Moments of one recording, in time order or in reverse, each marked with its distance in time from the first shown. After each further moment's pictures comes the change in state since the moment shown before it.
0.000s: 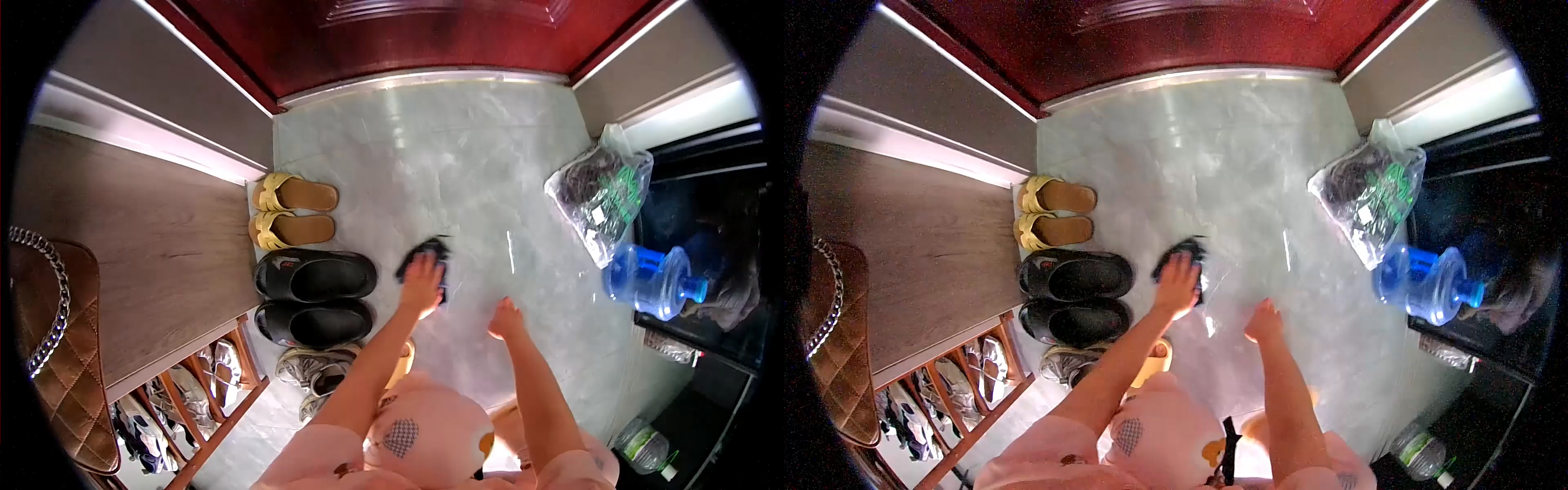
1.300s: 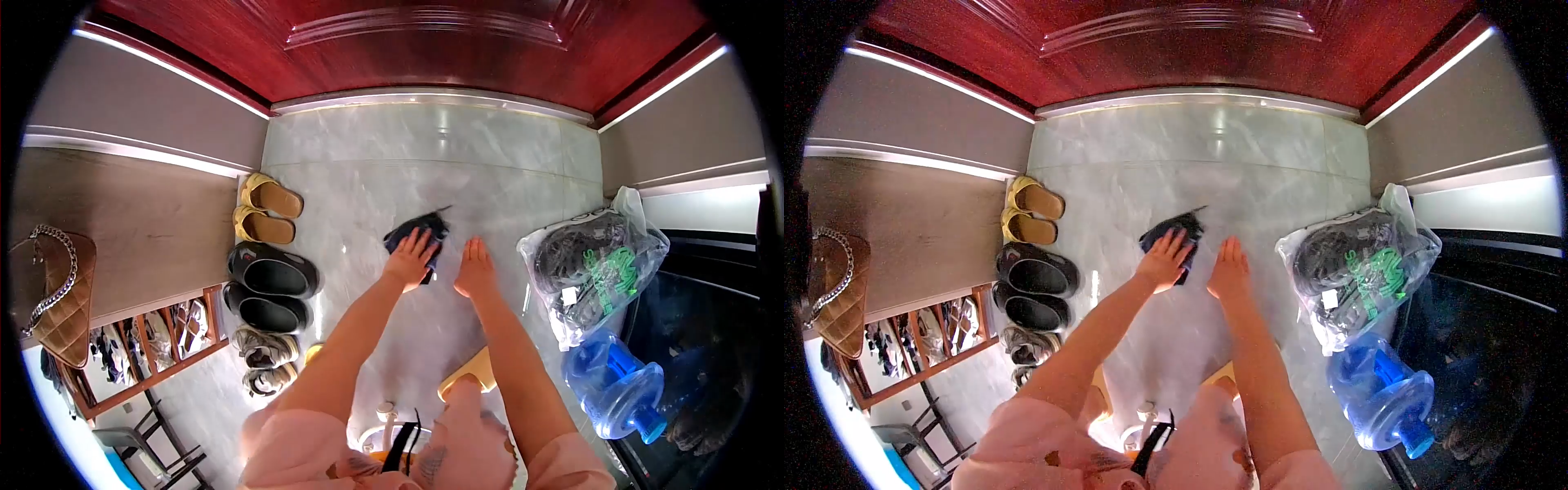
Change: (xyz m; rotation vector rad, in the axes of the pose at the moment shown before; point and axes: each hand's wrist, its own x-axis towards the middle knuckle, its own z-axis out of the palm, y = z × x) left_hand 0.166 0.050 -0.082 0.111 -0.182 -0.119; right_hand 0.161 0.039 -0.169 -0.070 0.461 -0.437
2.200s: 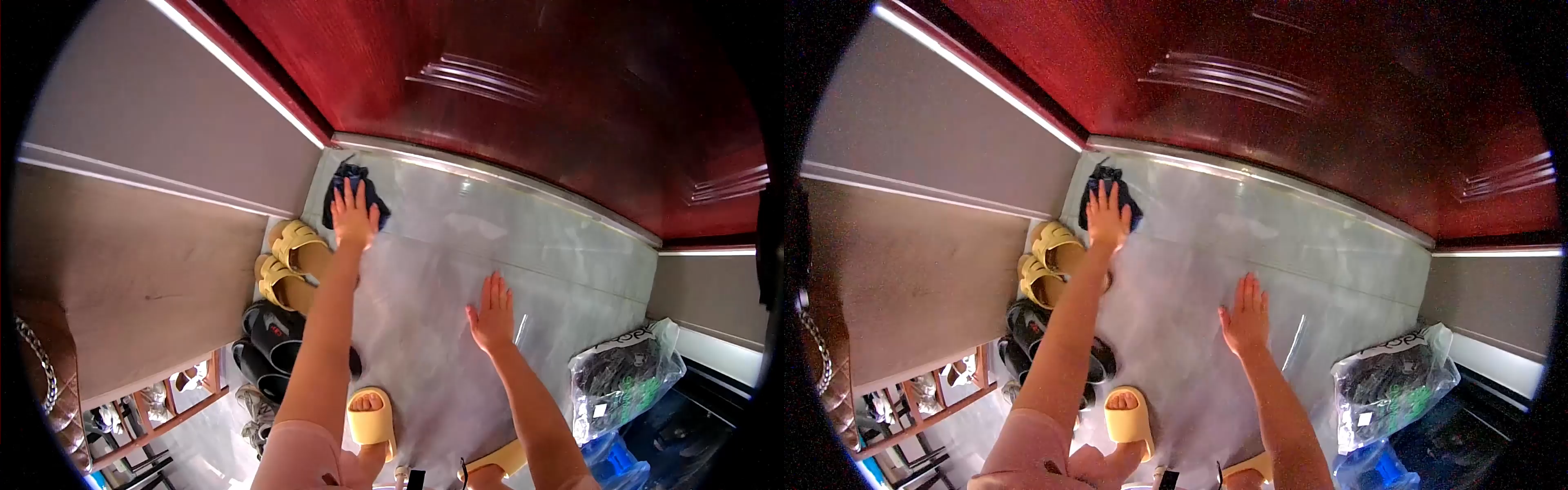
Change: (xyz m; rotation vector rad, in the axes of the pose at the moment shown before) left_hand 0.058 -0.362 -0.006 -0.249 0.552 -0.827; right_hand 0.132 -0.120 -0.059 -0.011 0.103 -0.174
